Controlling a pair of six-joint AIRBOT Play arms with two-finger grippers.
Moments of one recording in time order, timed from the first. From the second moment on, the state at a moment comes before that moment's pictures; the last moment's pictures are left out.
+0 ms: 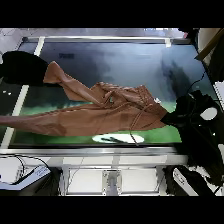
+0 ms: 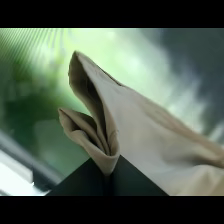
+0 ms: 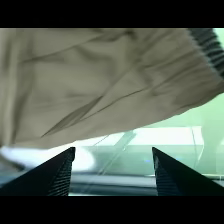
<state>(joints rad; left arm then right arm) 1.01 -1.14 1.08 1.20 -1.22 -1.29 -0.25 -0.90 0.62 -1.18 1.09 1.43</state>
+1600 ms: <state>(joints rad) 1.06 -1.18 1.07 1.41 -1.17 -1.29 -0.25 -0.58 0.46 -1.35 1.19 1.63</state>
